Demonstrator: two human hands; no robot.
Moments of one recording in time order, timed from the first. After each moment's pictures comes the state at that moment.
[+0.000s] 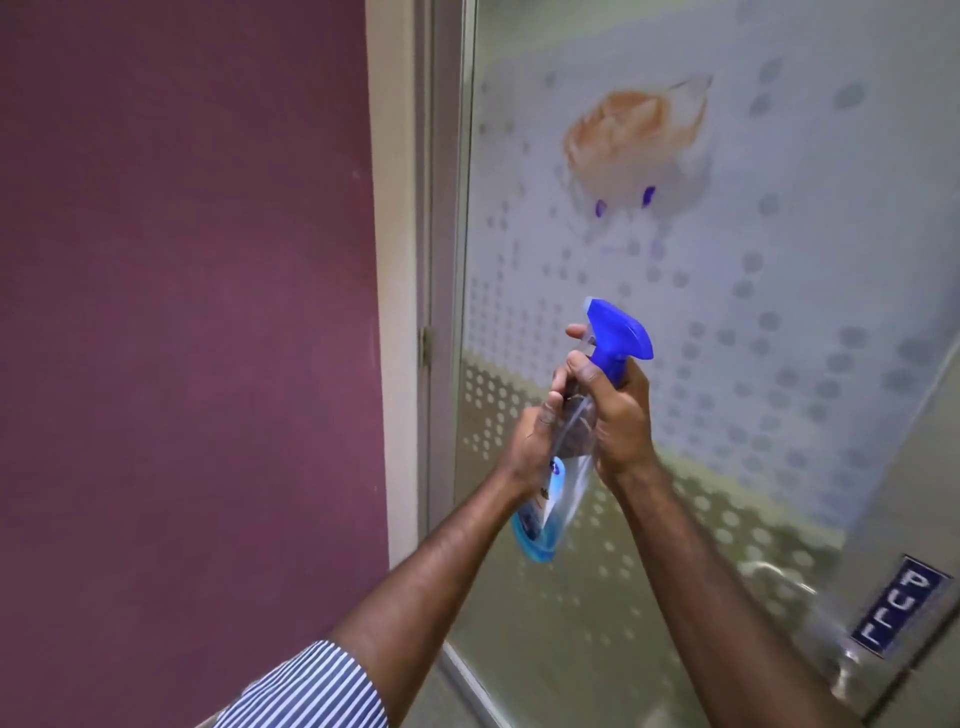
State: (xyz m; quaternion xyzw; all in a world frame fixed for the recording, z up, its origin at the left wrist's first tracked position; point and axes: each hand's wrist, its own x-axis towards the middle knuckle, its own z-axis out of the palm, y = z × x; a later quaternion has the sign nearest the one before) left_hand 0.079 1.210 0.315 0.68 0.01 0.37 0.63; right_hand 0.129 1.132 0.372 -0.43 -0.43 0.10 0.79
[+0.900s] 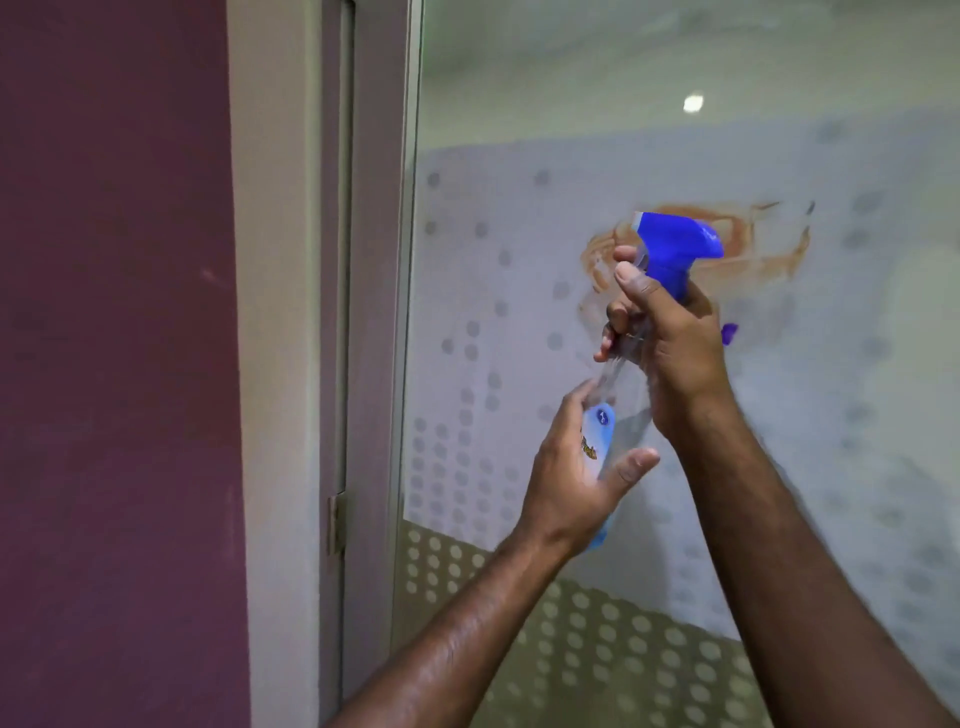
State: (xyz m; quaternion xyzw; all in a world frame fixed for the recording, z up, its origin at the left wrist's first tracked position) left_hand 0.203 1.413 0.422 0.73 -0.15 0.40 0.53; right_hand 0.223 1.331 0.551 -0.48 -0.38 -0.13 0.78
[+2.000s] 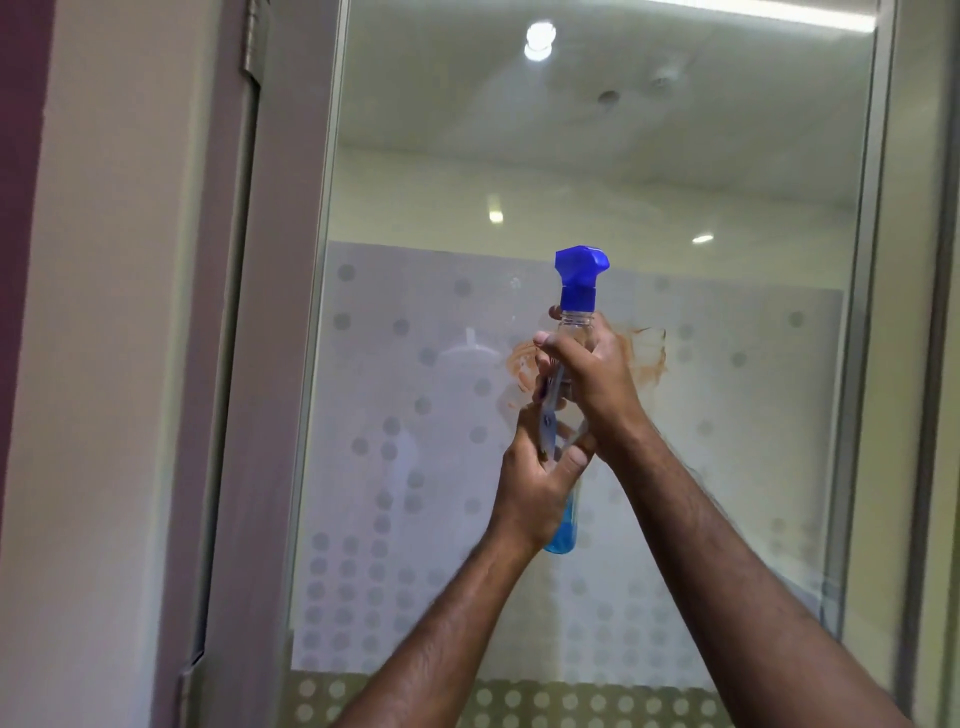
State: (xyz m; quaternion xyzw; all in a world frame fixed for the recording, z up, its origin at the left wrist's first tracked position) left_hand 0.212 1.447 0.509 0.67 -0.29 0.30 0.61; right_hand 0.207 1.372 0.610 -0.64 -0.30 -0.33 0.62
